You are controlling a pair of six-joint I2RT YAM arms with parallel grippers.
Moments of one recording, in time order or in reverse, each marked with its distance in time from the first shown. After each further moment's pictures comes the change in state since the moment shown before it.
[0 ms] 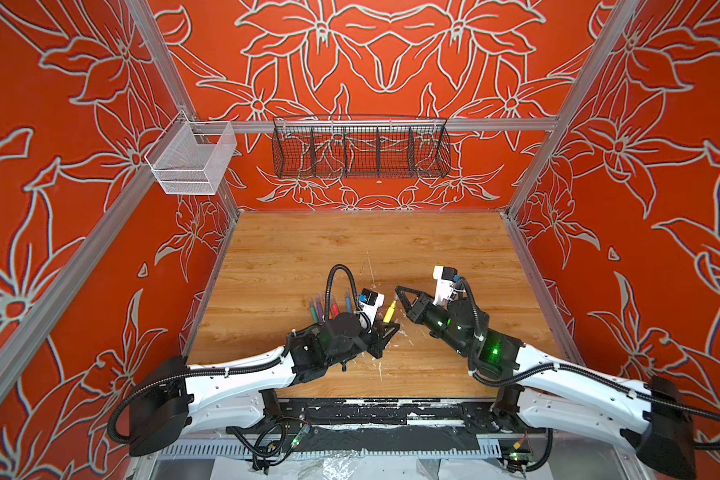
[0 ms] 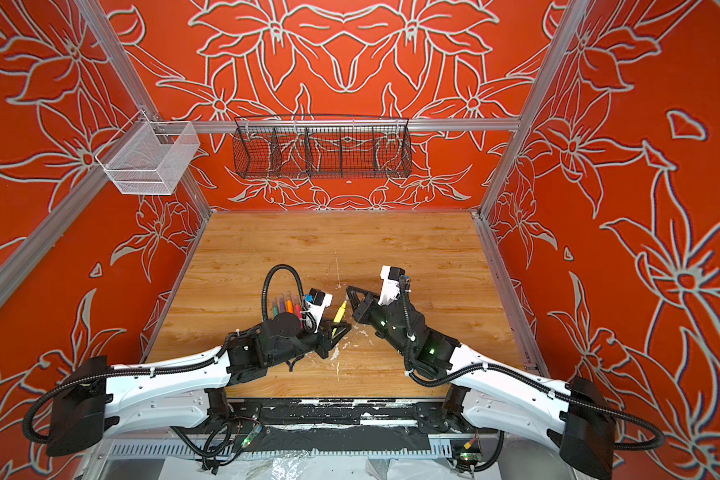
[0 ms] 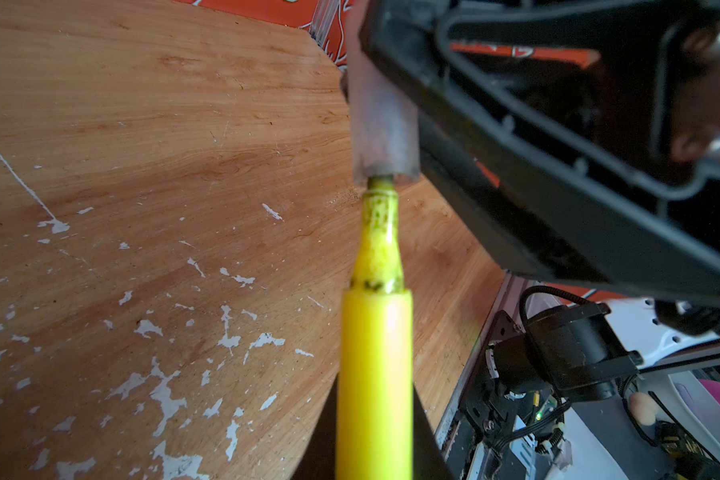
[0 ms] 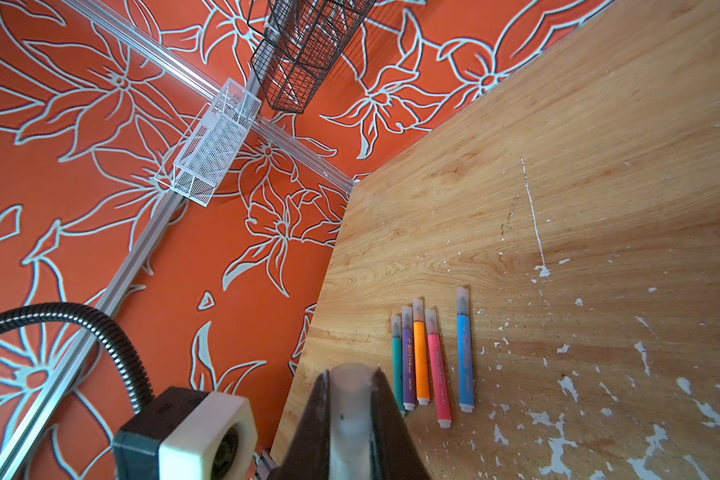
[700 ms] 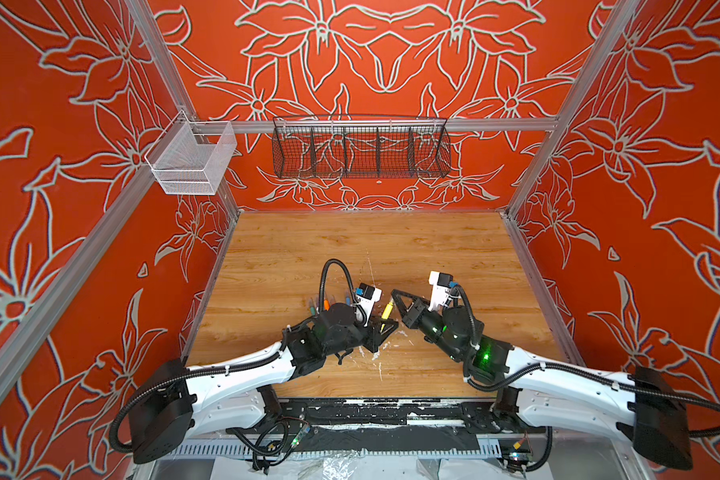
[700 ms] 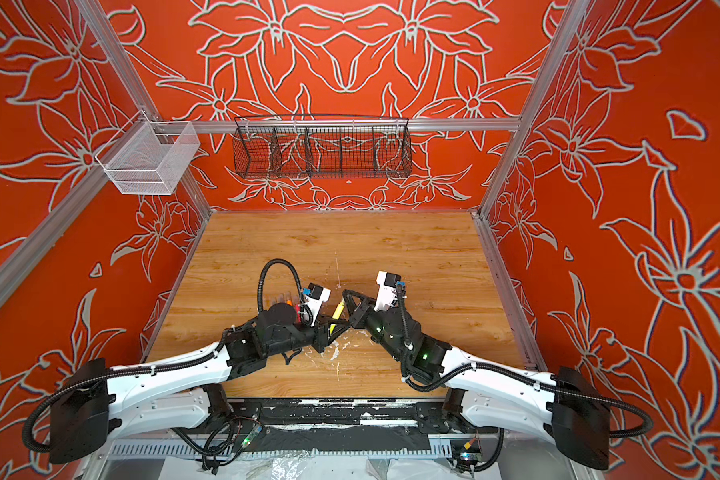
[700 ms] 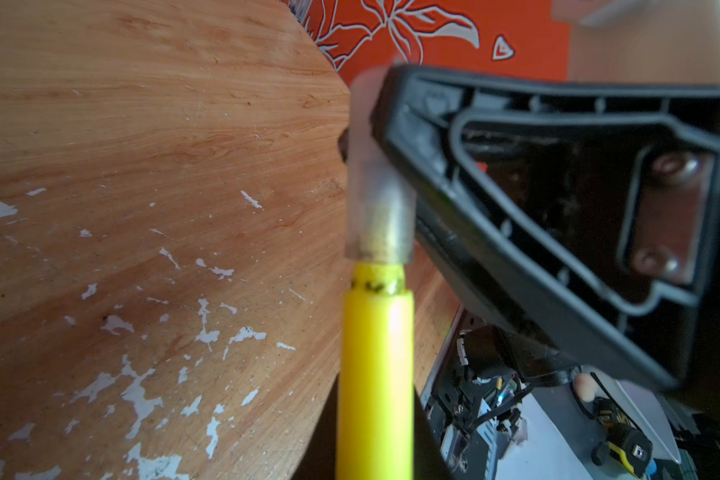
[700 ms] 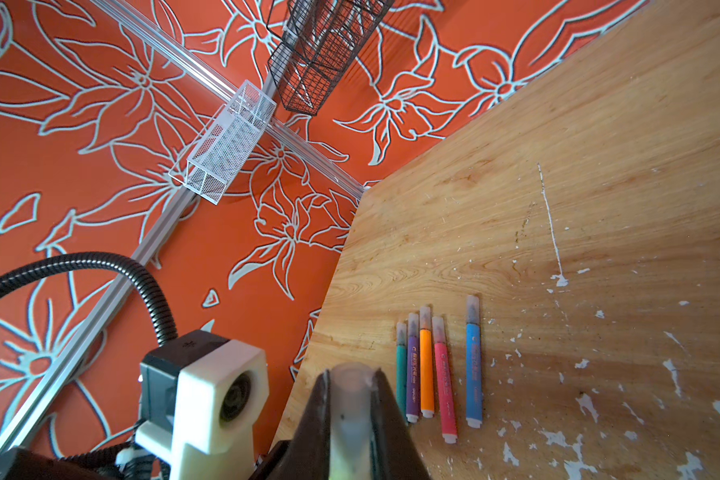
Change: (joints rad) left arm 0.116 0.000 0.000 0.007 0.202 -0.040; right arm 0.063 0.051 -0.092 0.220 0.045 -0.040
